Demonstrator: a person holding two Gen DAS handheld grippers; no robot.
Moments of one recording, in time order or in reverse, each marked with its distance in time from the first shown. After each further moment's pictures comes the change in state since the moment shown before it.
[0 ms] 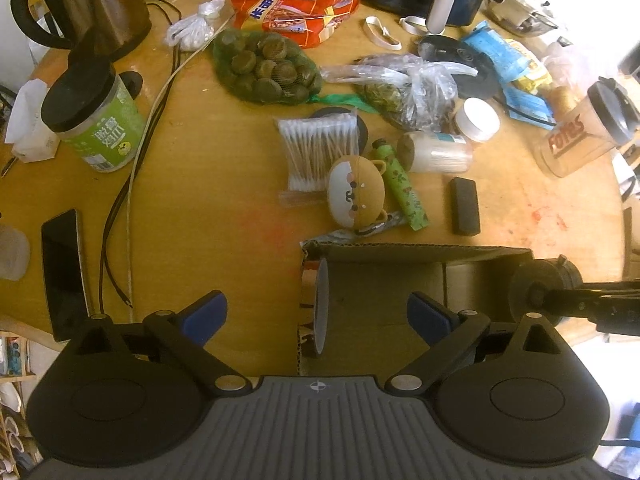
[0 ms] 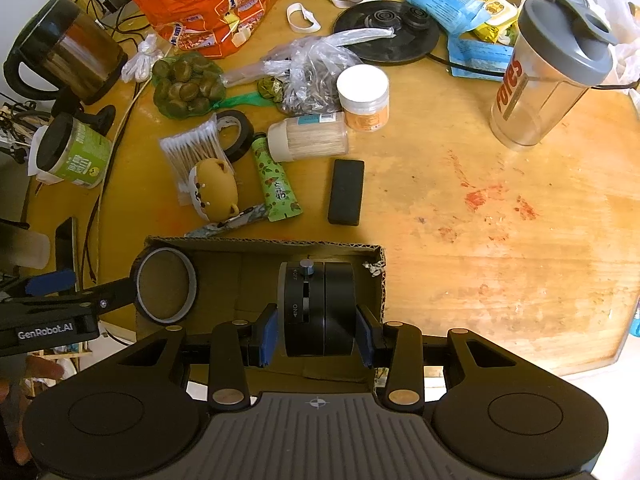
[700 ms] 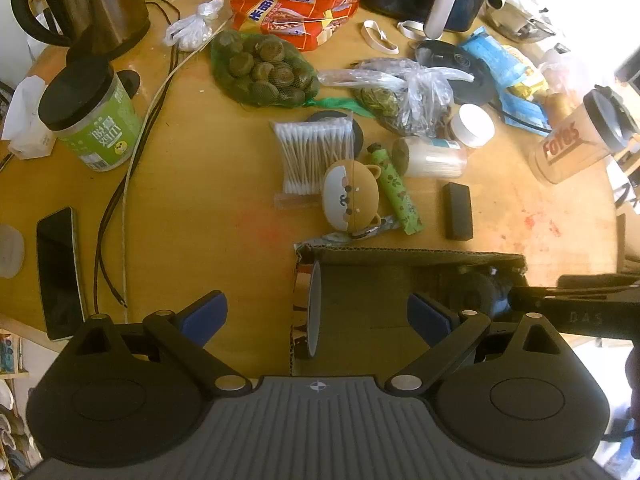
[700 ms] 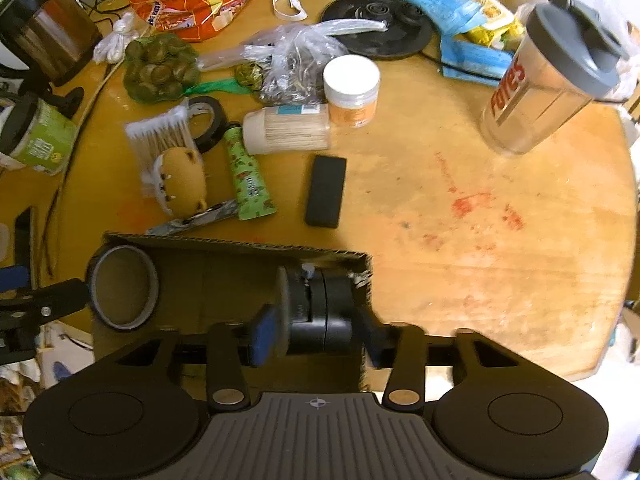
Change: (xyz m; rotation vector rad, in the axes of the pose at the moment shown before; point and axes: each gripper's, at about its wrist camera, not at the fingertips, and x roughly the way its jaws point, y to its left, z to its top) left arm -0.002 0.000 0.002 -0.014 -0.002 -0.024; right arm 0.026 0.012 0.004 -0.050 -0.005 -0.128
